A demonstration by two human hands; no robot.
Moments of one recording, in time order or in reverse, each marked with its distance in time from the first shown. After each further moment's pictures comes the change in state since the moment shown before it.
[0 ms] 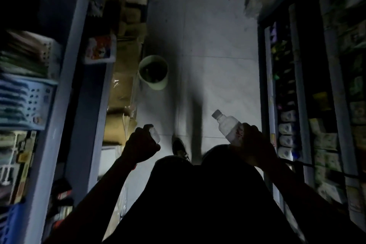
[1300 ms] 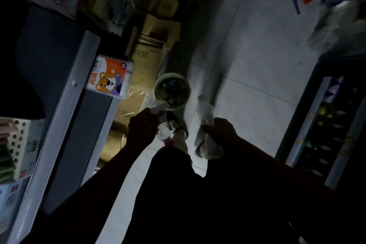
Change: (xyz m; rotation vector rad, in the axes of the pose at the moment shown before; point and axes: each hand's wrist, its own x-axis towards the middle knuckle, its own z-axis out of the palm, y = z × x) left_hand 0.372 0.047 -0.207 -0.582 0.245 -0.289; right_hand 0.476 -0.284 -0.096 0.199 -0.536 0.022
